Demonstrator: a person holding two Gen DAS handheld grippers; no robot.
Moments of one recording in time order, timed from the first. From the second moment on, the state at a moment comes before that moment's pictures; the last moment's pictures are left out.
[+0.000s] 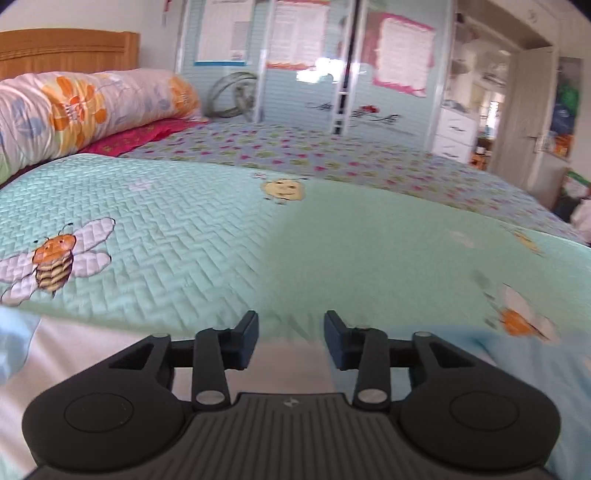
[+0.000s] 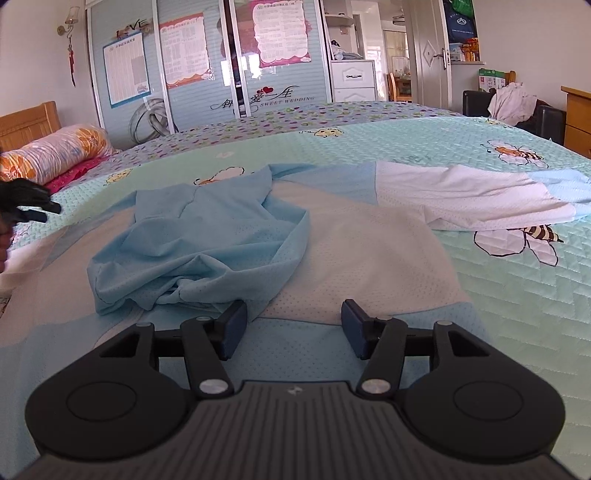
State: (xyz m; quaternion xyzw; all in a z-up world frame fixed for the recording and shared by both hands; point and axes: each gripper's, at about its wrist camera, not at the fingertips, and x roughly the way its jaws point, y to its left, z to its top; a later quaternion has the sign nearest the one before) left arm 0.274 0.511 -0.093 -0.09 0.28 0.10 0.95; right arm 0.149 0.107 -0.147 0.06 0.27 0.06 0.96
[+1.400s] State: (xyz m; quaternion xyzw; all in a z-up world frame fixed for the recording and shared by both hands) left arm -0.075 0.301 -0.127 0.00 0.39 0.01 0.92; right arm 0.058 0.114 -0.138 -0.04 0.33 0.11 0.94
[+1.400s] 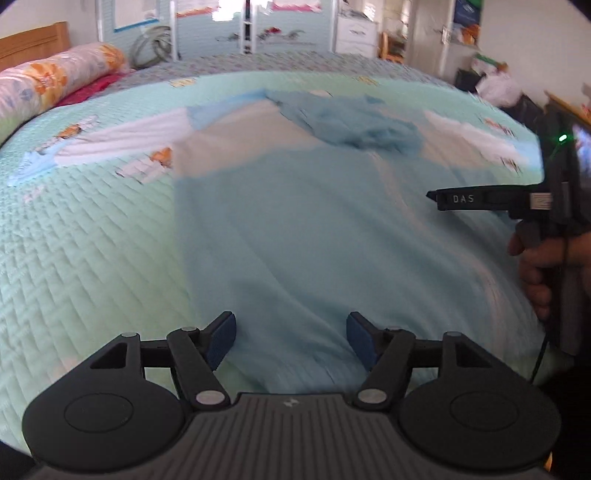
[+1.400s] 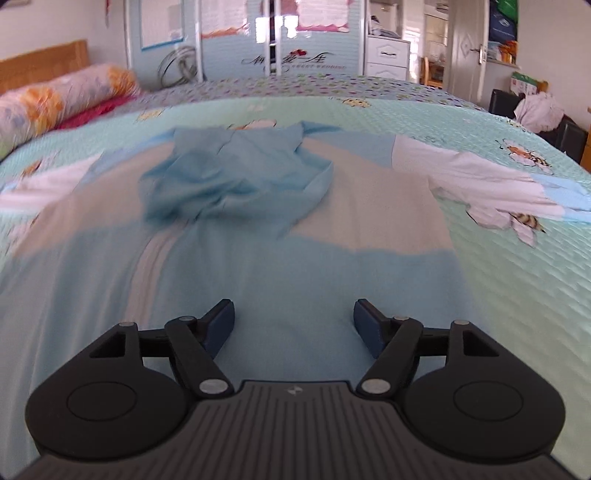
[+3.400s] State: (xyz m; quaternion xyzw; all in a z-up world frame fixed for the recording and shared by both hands) left arm -0.046 0.381 -0.050 -0.44 0.37 -0.02 0.82; right arm 0.035 -0.048 -0.089 0.51 0.39 0.25 0.73
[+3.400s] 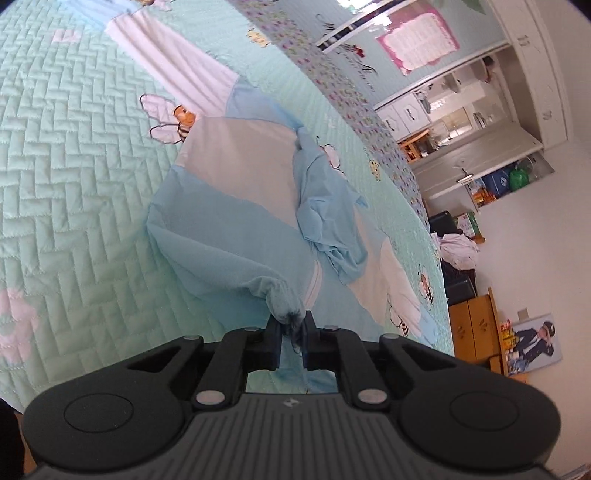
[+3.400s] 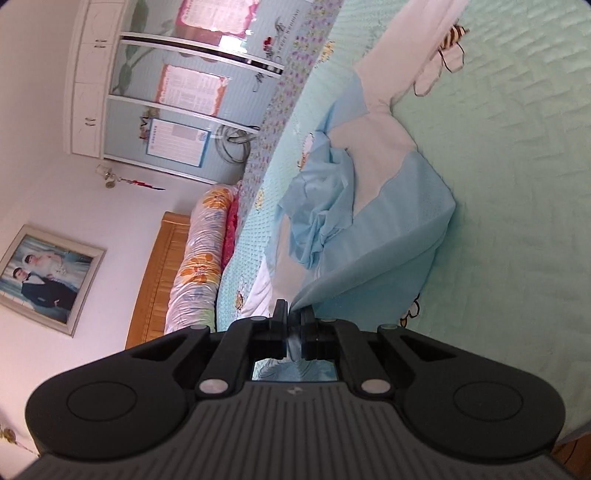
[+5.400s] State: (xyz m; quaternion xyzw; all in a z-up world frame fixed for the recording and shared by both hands) left arm -0.077 0.294 -0.117 -0.39 0.42 -0.14 0.81; right arm -0.024 0.012 -0.109 0.43 0.39 0.32 0.75
